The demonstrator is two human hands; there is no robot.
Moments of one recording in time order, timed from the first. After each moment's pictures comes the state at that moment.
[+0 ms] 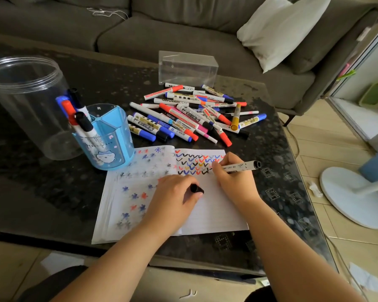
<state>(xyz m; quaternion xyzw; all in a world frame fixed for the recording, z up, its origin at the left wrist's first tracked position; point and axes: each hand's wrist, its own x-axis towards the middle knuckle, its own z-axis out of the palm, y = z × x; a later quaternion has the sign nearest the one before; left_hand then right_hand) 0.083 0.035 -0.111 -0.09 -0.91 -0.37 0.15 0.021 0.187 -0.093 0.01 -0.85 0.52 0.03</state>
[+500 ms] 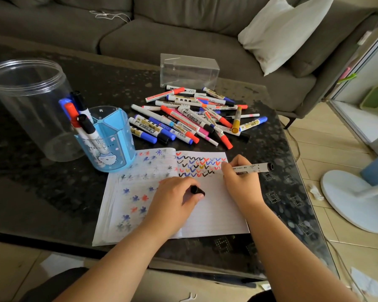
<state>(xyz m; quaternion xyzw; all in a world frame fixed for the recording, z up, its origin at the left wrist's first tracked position) 0.083 0.033 -0.110 -0.09 -0.90 -0.39 0.13 0.021 0.192 -0.092 -0.04 -0.83 0.56 0.06</state>
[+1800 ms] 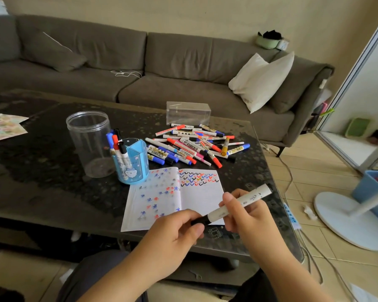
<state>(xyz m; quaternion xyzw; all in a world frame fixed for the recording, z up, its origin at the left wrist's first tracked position) 0.228 0.033 0.006 -0.09 -0.84 -0.53 -0.03 0.195 0.199 0.024 0.10 -0.74 0.67 0.00</state>
